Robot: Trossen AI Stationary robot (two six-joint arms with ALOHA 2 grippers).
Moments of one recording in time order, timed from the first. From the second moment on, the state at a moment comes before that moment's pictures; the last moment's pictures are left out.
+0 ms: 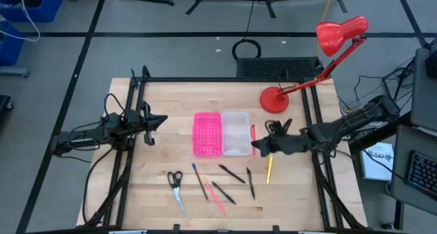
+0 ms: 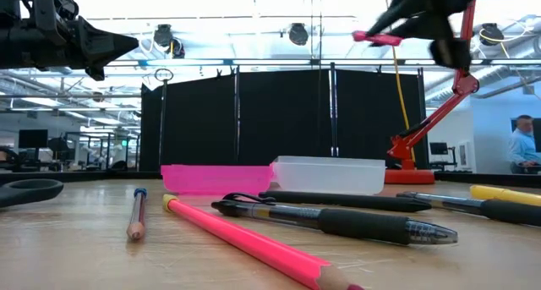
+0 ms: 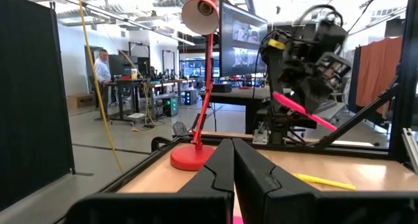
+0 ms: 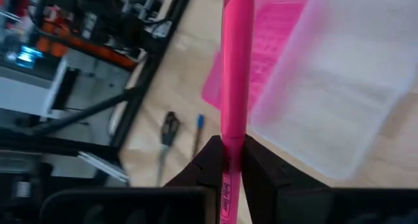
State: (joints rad) left arm 0.14 0.01 0.01 0.20 -0.08 0.02; right arm 0.32 1.10 0.73 -0.21 0.43 1.32
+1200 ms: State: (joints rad) left arm 0.14 0.01 0.01 0.13 -0.16 0.05; right arm -0.12 1.87 1.36 -0.77 0.00 1.07
